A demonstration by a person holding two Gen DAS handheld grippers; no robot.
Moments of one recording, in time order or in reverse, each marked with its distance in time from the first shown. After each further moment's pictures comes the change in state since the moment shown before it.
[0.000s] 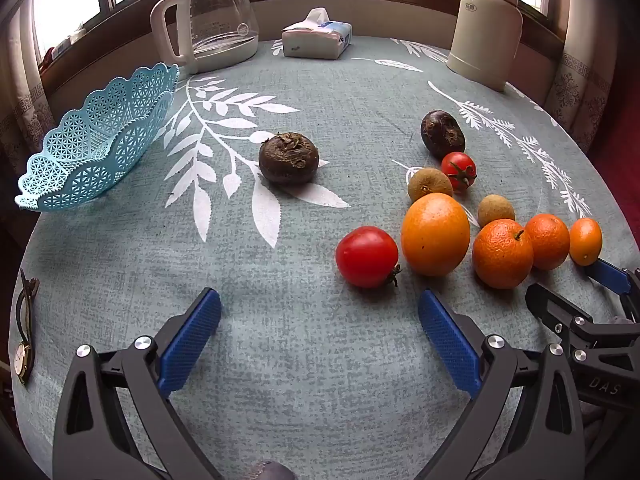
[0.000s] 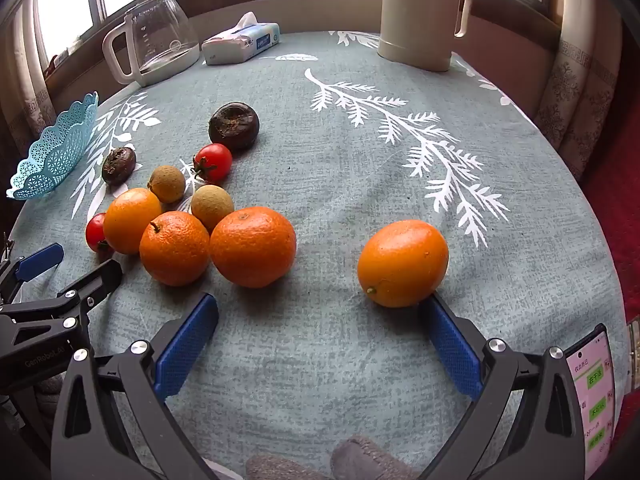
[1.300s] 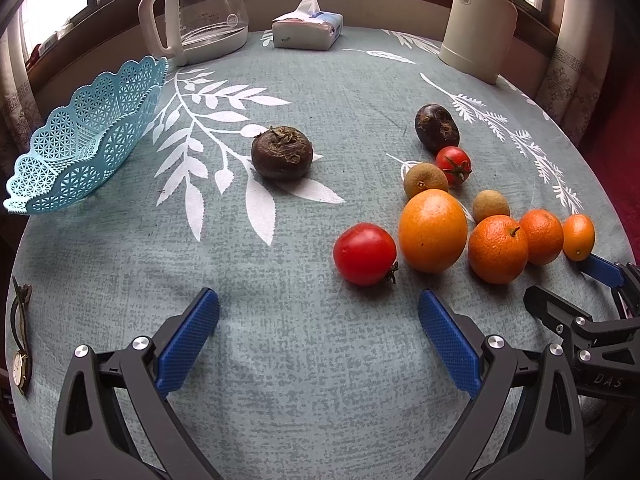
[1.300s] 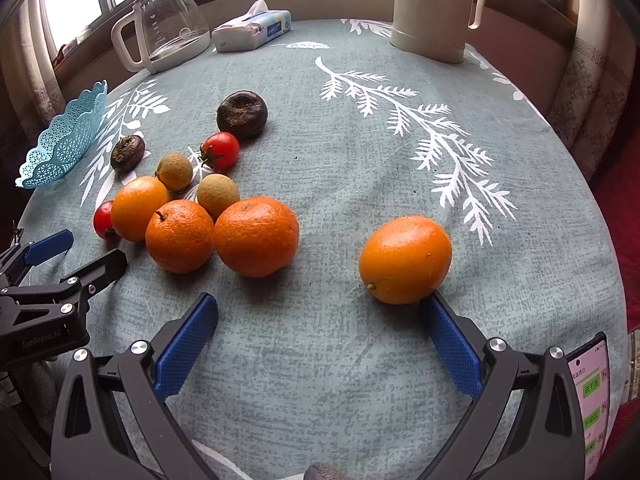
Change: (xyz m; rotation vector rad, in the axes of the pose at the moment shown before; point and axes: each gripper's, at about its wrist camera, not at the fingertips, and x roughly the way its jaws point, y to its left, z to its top) left arm 0.003 0.004 0.004 0.018 0.037 -0.045; right arm 0.002 -0.006 0.000 -0.041 0.052 0.052
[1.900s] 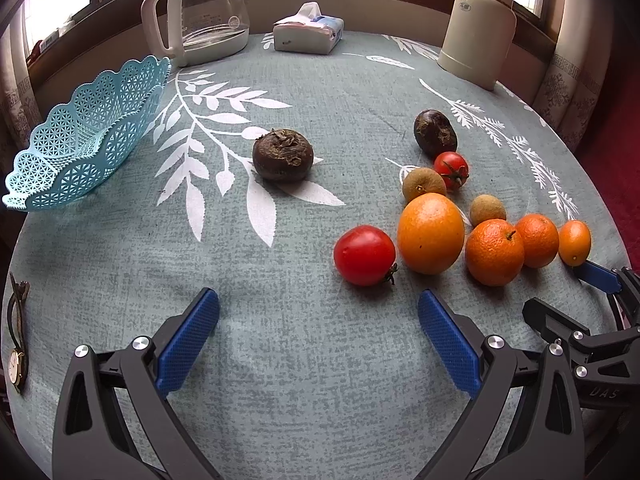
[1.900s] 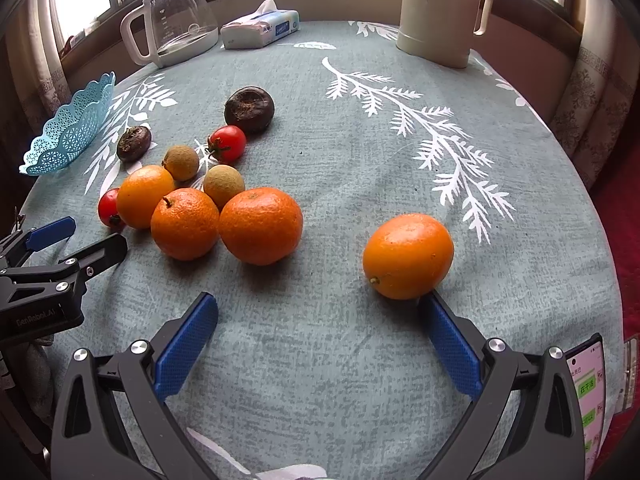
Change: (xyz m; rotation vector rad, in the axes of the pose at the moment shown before) left arm -0.004 0.003 -0.001 -0.021 -0.013 -0.025; right arm -0.006 0.004 -0.003 -0.025 -0.002 -0.009
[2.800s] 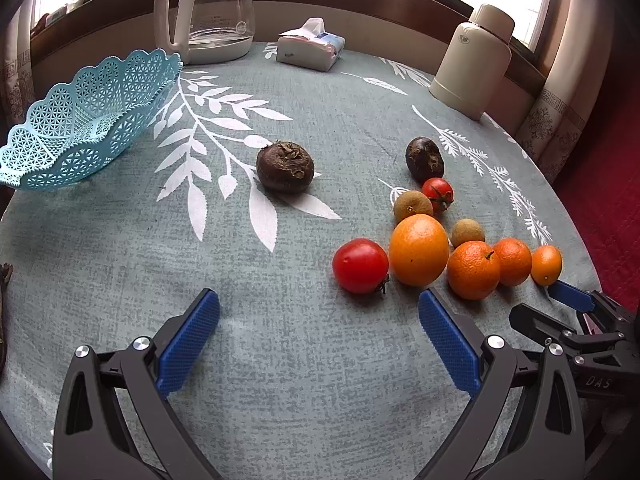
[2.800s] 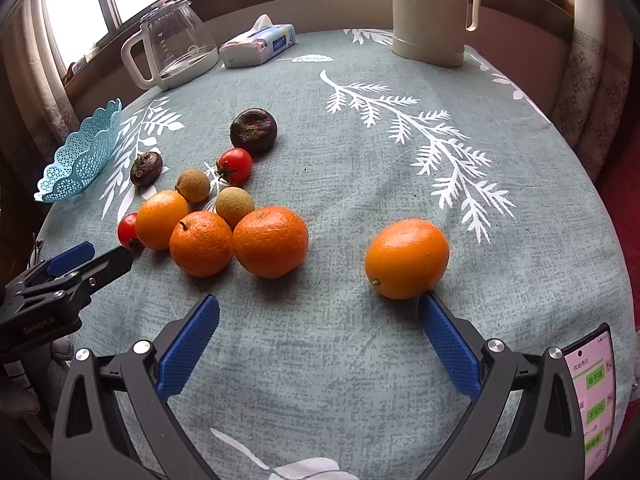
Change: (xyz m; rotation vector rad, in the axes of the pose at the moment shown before) left arm -0.009 0.013 -0.002 -0.072 -0.049 -0.095; right arm -0.009 -0.008 0.006 0.076 -0.030 0.072
